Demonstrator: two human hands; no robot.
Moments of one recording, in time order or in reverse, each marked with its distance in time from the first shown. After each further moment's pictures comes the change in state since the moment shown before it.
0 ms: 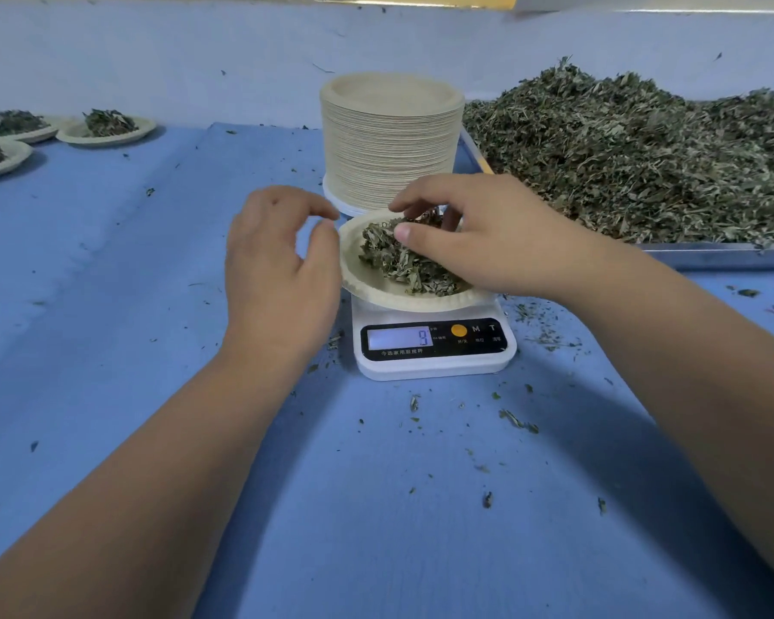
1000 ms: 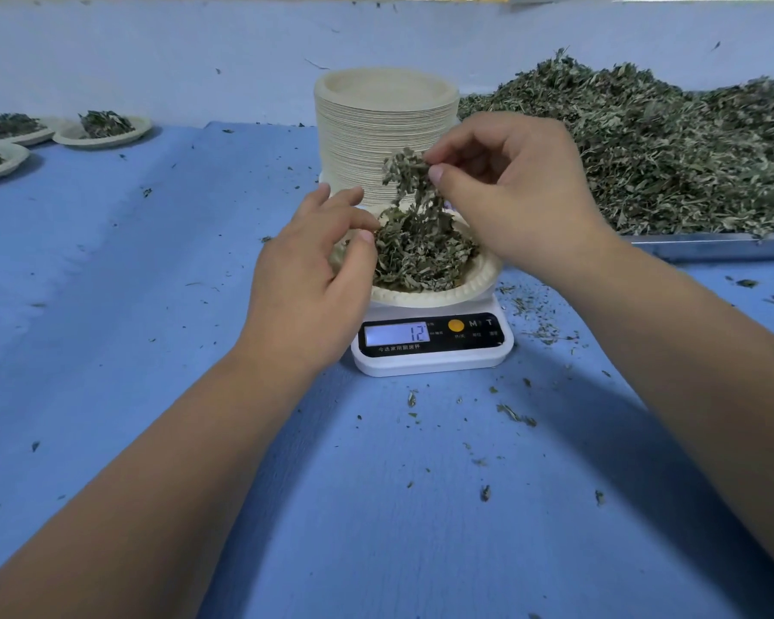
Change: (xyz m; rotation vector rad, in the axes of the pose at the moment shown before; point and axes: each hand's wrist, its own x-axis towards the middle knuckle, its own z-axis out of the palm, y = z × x) left_hand -0.011 0.008 0.005 -0.103 -0.219 0.091; right_hand 0.002 0.002 -0.002 0.336 0.481 -0.009
